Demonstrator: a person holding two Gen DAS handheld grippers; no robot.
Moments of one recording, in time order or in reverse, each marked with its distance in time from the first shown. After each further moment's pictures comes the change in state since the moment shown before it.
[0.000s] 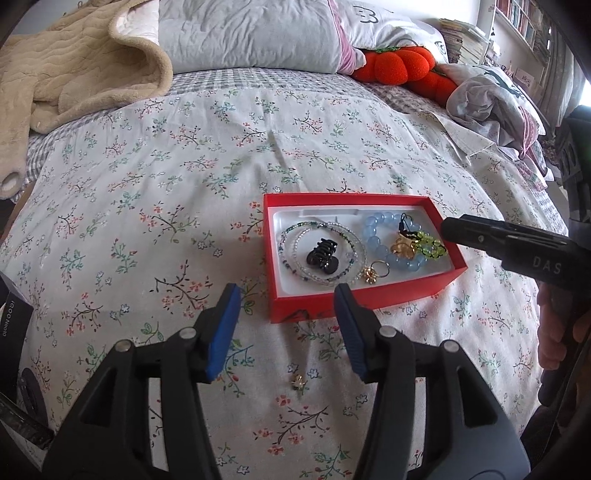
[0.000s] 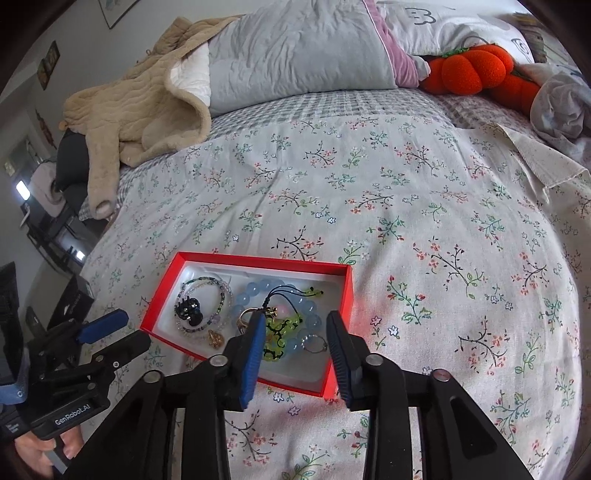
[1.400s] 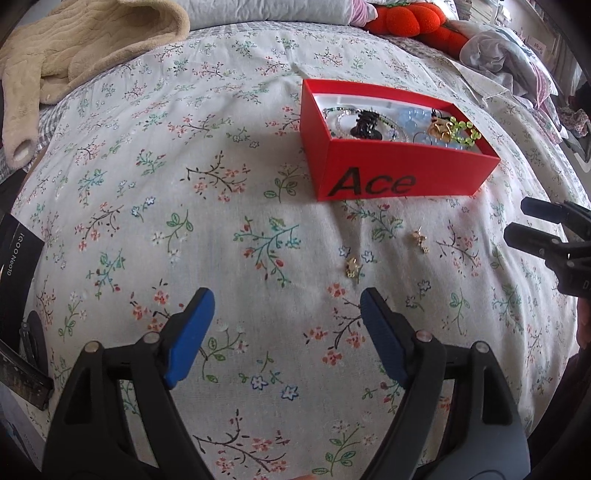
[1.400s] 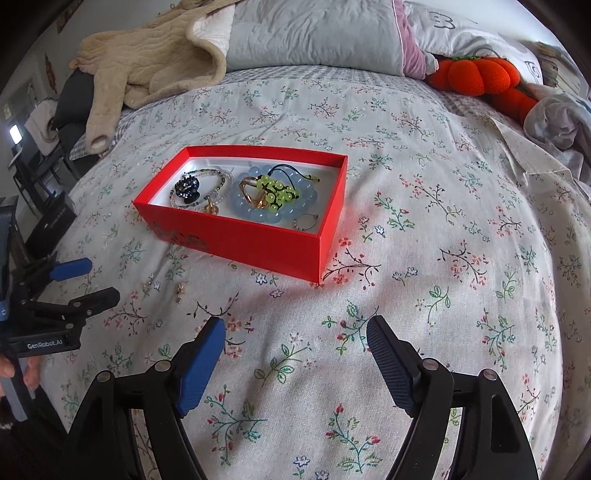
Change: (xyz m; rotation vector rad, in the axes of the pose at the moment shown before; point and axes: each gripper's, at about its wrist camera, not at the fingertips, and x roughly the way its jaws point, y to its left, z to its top) left arm 0.006 0.022 -0.072 0.035 0.149 0.067; right arm -0.005 0.014 -0.083 -0.153 0.109 -0.118
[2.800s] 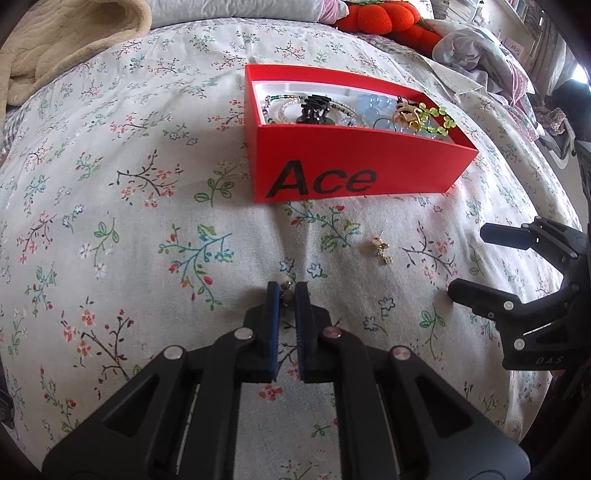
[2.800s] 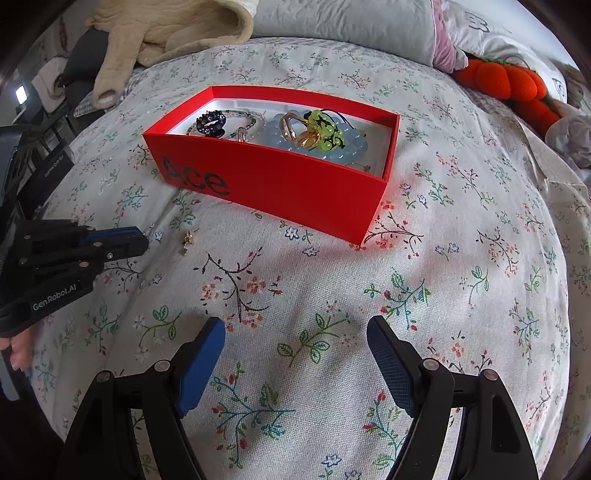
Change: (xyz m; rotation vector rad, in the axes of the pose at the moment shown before) left arm 0.022 -0.024 0.006 0.018 -0.010 -0.128; right arm 0.026 0.032 -0.015 -0.098 0.075 -0.023
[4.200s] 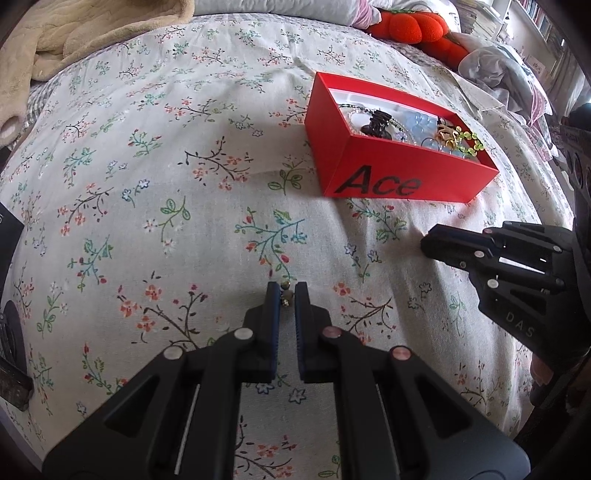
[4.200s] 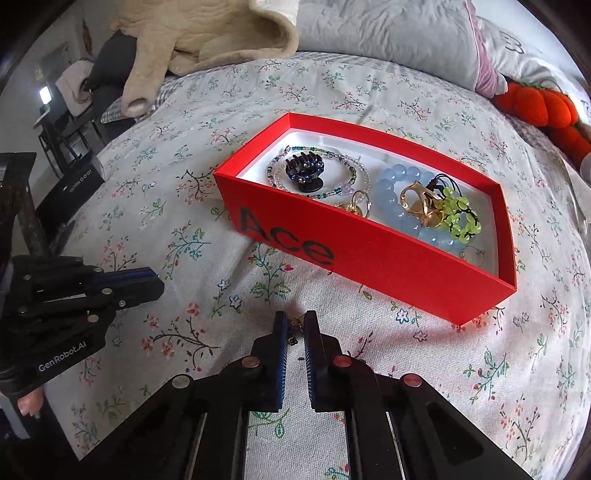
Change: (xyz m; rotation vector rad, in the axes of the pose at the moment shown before) left arm -0.018 0.040 -0.007 -0.079 0.017 0.030; right arm 0.013 0.050 0.041 -0.033 -0.062 0.107
